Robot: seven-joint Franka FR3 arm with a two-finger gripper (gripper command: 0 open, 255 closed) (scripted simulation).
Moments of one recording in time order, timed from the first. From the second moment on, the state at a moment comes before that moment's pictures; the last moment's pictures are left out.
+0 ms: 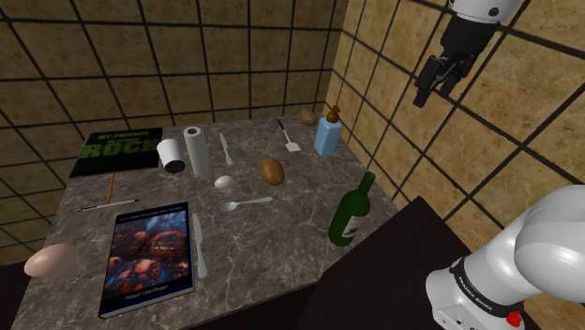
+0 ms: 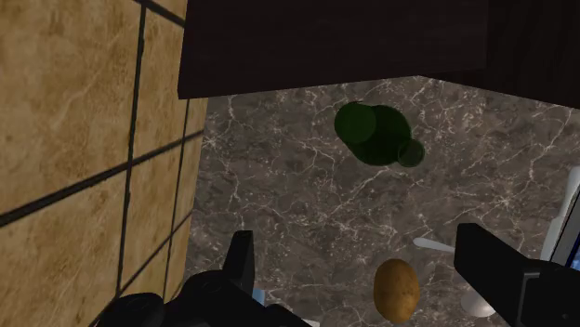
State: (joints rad) arm -0.01 -0.74 -0.04 -2.38 -0.08 1.64 0.05
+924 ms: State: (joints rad) arm 0.05 -0.79 0.08 -2.80 0.03 2.07 0.23
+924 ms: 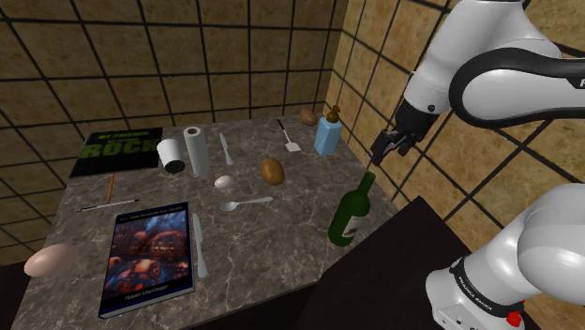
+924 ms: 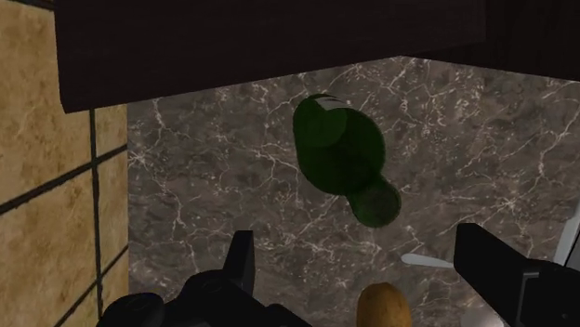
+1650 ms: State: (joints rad) arm 0.08 -0.63 0.14 -2.93 0.08 2.40 0.31
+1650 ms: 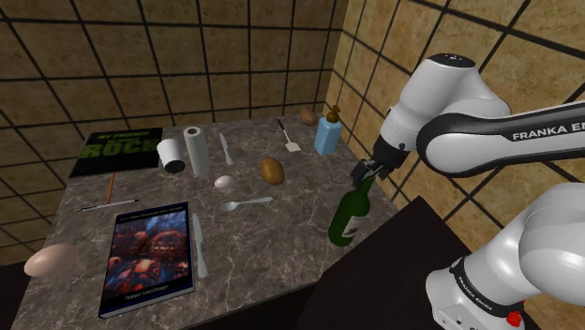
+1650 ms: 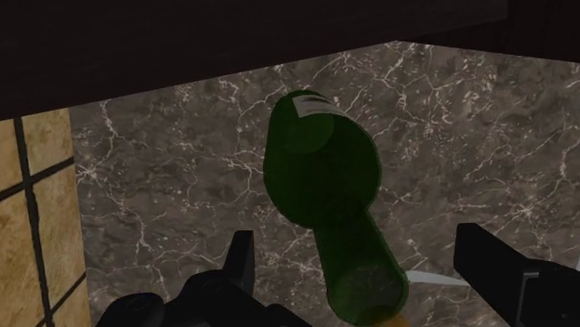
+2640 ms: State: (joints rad) arm 0.07 -0.60 0.14 -2.94 0.08 2.43 0.31
